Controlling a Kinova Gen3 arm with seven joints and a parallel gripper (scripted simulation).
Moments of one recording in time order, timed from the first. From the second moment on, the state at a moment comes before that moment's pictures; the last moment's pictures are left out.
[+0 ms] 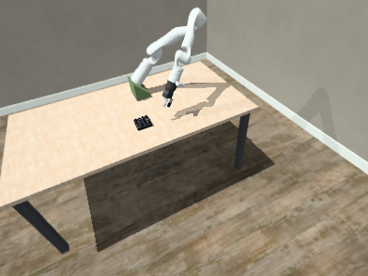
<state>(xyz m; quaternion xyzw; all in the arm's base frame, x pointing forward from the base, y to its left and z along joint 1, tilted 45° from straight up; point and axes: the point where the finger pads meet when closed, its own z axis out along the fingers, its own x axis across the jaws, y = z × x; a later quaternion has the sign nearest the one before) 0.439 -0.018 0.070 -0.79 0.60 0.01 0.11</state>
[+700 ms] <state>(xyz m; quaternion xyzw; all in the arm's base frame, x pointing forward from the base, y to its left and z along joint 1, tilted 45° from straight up) 0.433 -0.026 0.056 -0.78 0.62 0.03 0.12</state>
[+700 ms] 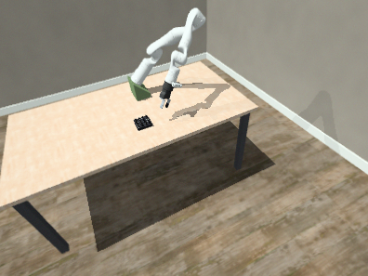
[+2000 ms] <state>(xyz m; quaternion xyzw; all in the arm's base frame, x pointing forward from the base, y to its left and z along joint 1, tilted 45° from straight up) 0.423 -0.040 0.035 -0.75 0.64 0.07 0.15</state>
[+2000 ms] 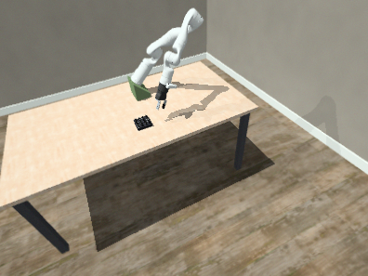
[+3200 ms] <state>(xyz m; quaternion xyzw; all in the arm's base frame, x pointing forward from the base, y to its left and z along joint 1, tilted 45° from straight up) 0.413 -0.054 0.012 -0.73 0.66 0.10 0.18</state>
